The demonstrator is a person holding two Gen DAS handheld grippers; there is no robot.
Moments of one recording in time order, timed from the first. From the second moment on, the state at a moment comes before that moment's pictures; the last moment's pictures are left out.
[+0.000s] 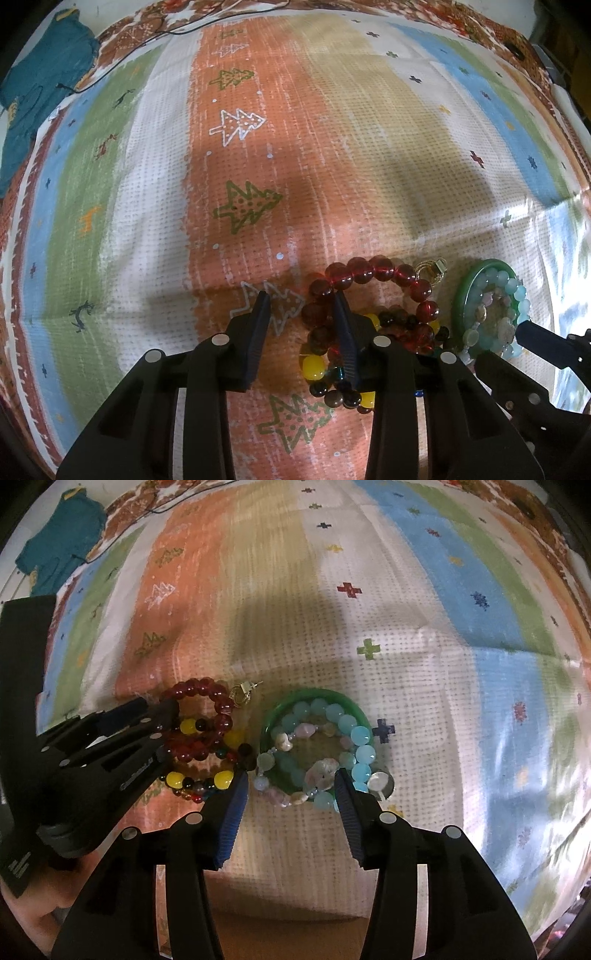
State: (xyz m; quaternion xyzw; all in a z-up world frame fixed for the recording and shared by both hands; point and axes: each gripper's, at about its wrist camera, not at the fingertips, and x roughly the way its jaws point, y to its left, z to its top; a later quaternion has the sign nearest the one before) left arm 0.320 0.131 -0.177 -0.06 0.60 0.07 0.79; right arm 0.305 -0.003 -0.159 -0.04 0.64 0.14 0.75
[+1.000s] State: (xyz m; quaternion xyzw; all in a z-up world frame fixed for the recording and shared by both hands) left arm 0.313 0.132 -0.184 -0.07 0.60 0.08 0.79; right arm 0.320 -0.007 -0.167 -0.05 0.62 0.15 0.77
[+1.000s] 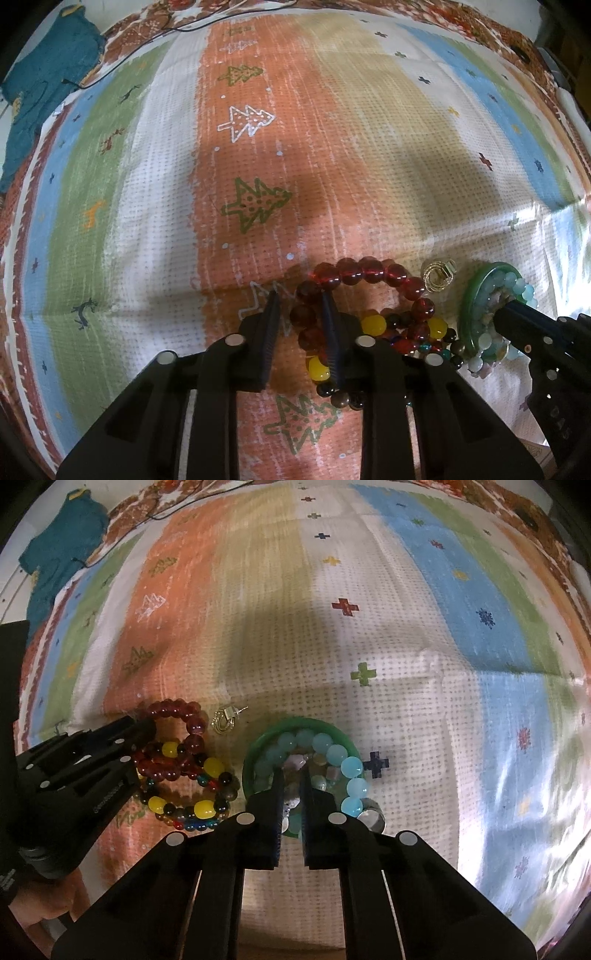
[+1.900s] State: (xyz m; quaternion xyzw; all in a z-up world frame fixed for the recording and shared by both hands) left arm 0.304 0.126 -0.152 -0.08 0.59 0.08 0.80; right arm 0.292 -0.026 -0.125 -0.06 0.59 0.16 0.79
